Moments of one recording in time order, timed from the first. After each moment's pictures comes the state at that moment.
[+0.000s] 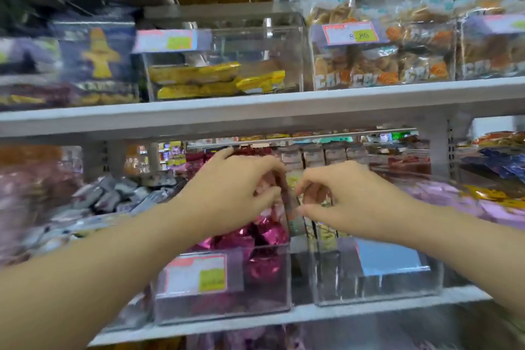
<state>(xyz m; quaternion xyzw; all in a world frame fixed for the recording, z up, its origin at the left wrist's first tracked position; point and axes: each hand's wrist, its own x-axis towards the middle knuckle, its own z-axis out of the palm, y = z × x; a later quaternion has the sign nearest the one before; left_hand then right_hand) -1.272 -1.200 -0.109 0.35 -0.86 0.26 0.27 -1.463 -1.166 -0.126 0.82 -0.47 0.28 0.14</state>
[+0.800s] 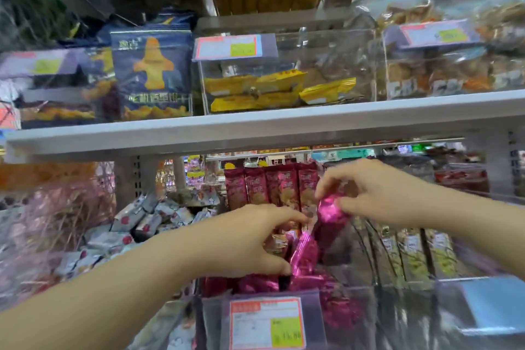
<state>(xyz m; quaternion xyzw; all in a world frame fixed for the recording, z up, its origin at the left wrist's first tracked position) -1.197 -1.235 -0.112 0.38 -0.92 0.07 0.10 -1.411 -1.223 -0.092 0.83 -0.48 0.27 0.06</state>
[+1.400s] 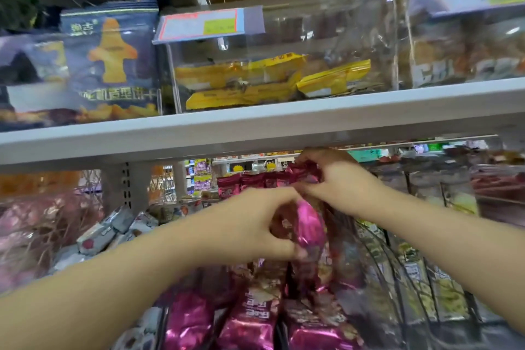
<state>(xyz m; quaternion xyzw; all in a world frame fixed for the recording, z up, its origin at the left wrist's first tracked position) -1.220 -1.283 -0.094 0.35 -0.91 0.00 0.21 -1.399 -1.334 -0.088 0.78 -0.47 0.40 0.13</state>
